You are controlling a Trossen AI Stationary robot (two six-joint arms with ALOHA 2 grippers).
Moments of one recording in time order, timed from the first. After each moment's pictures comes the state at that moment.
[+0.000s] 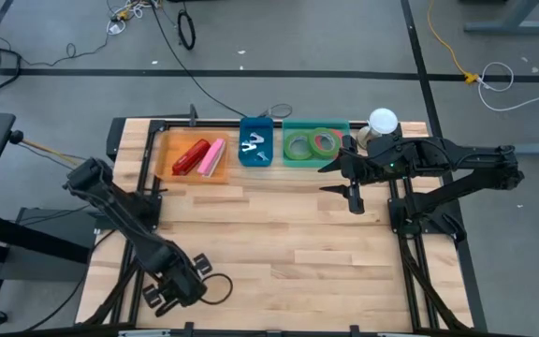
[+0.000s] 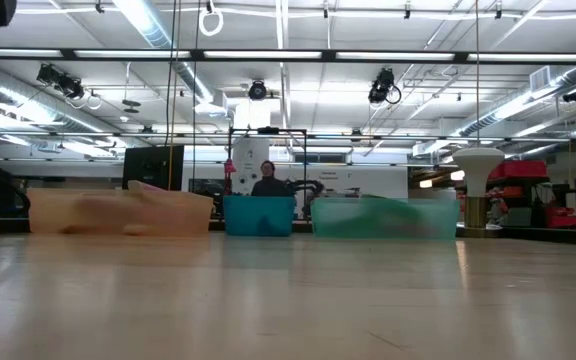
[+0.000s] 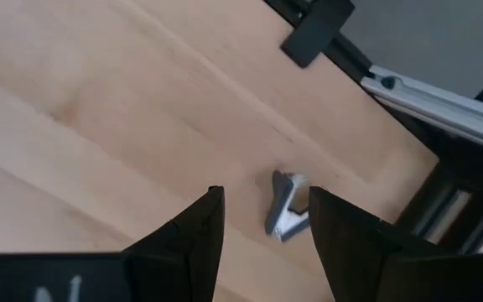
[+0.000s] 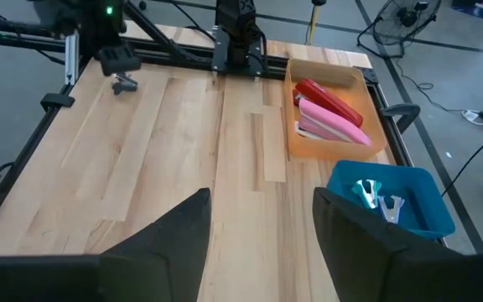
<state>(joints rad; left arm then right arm) -0.78 1.58 1.20 -0.96 0.21 0.14 0.09 1.15 1.37 -0.78 0.10 -0.09</state>
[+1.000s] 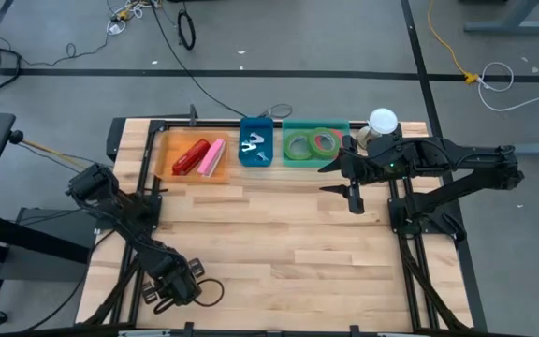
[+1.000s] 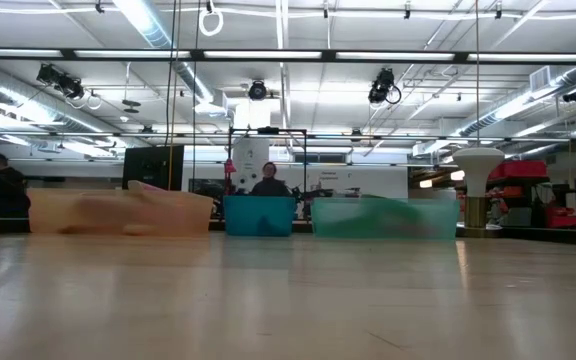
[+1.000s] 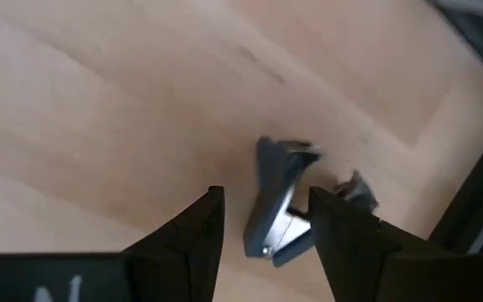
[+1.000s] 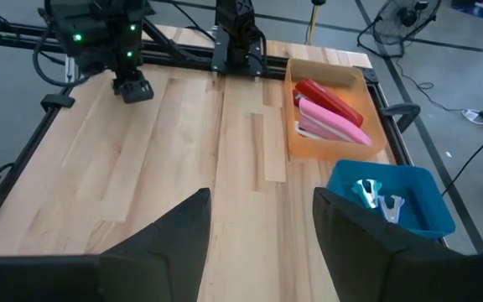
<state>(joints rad) -0.84 1.65 0.88 -0.66 0.27 0.15 0.09 1.15 1.37 -0.78 0.10 -0.08</state>
